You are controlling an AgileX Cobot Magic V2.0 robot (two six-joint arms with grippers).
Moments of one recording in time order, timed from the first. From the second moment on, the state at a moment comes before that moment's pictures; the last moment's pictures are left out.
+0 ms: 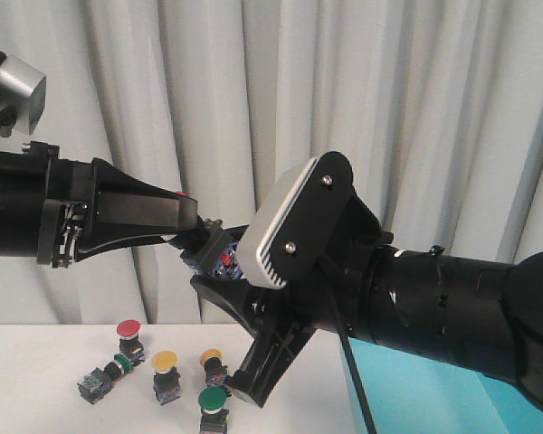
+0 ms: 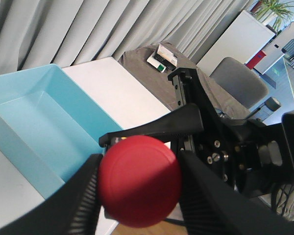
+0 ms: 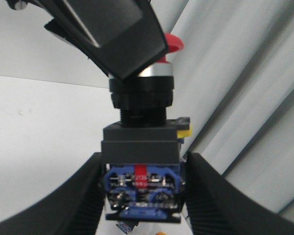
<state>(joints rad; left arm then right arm) -0.15 1.36 -1.44 -1.18 1.09 0.65 0.64 1.38 -1.21 1.15 0.29 -1.65</state>
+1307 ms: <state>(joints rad) -0.15 1.35 -1.44 -1.18 0.96 0.64 0.58 1.37 -1.21 1.16 0.08 -1.60</state>
